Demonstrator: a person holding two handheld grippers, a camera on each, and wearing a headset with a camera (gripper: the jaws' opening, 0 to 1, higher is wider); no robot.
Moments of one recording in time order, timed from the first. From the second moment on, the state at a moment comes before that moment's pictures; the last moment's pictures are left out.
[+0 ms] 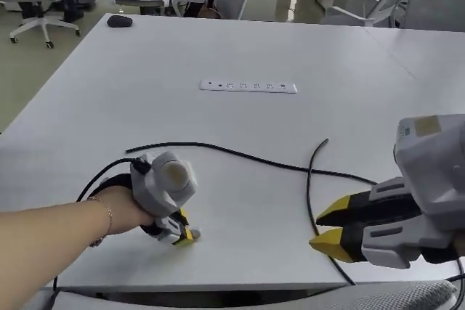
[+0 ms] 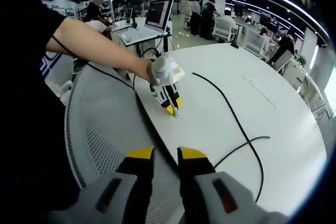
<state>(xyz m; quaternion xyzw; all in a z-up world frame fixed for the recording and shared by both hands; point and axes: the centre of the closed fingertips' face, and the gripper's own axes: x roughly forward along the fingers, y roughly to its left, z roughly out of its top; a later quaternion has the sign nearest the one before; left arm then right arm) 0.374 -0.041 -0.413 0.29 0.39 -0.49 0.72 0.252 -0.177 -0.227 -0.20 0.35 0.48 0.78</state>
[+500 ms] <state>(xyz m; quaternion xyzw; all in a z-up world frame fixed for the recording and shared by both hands) 0.372 -0.039 -0.377 0.25 0.38 -0.50 0.74 0.256 -0.176 -0.227 -0.21 0.35 0.48 0.78</state>
